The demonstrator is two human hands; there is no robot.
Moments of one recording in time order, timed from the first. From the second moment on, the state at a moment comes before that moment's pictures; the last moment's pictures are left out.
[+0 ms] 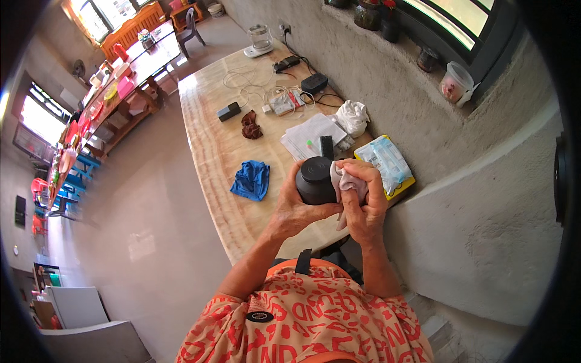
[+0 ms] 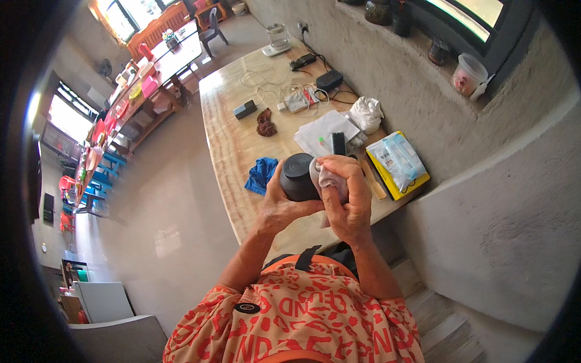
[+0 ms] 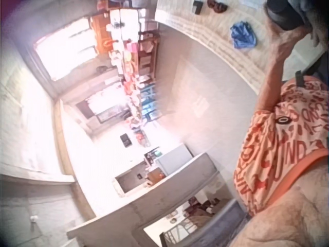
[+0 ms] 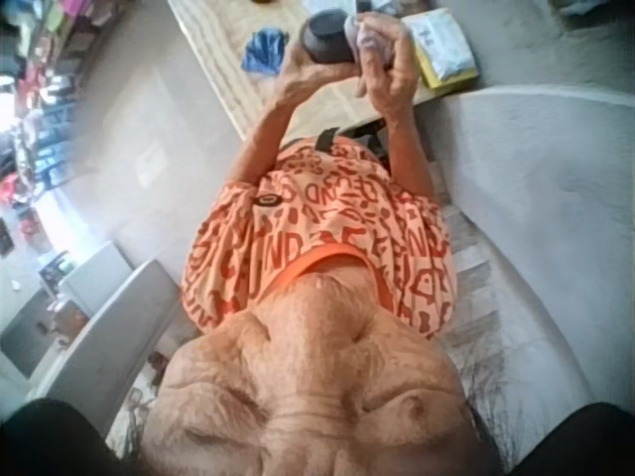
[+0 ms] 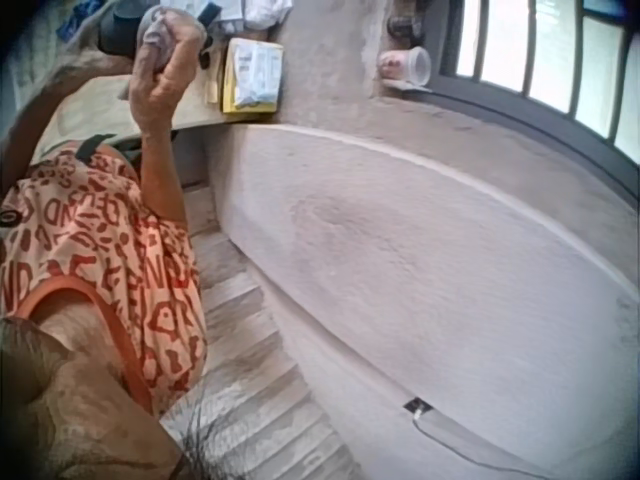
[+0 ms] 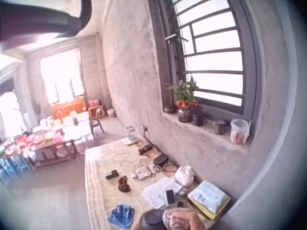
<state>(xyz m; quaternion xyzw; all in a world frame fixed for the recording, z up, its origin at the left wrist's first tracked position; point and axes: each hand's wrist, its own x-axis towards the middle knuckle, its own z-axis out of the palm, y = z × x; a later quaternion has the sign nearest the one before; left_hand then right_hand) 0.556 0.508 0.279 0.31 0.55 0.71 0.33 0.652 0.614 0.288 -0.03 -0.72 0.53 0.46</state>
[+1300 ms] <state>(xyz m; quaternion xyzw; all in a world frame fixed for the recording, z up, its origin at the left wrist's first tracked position) 0.574 0.507 0.240 0.40 0.61 0.66 0.18 0.654 0.649 0.299 -0.22 -0.72 0.56 0.36</state>
